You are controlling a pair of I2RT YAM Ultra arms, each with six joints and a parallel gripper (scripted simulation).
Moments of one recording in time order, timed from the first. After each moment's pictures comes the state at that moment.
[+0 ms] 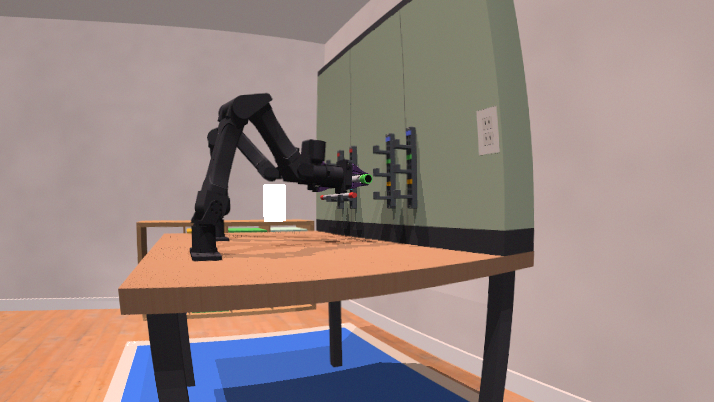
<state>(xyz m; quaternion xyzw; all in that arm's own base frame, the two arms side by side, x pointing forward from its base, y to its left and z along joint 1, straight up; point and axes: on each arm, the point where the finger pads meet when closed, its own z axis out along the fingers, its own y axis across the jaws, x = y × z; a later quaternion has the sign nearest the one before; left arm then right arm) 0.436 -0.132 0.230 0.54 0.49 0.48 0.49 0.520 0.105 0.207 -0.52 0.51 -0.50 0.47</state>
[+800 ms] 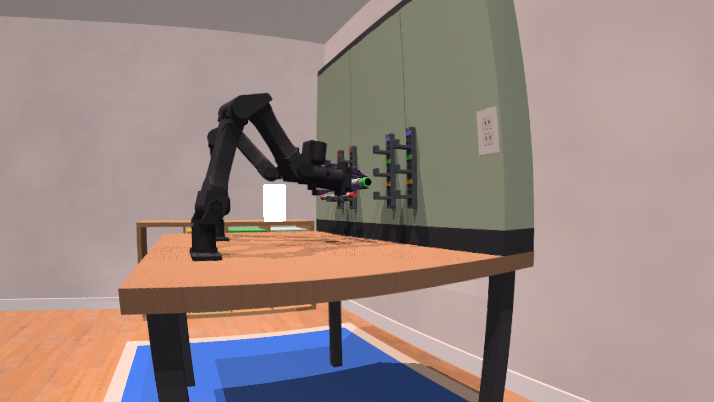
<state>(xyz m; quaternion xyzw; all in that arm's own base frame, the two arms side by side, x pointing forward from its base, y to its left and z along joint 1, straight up) 0.436 -0.132 0.231 0.53 0.49 0.48 0.49 0.519 0.104 0.196 -0.53 0.52 -0.49 0.45</state>
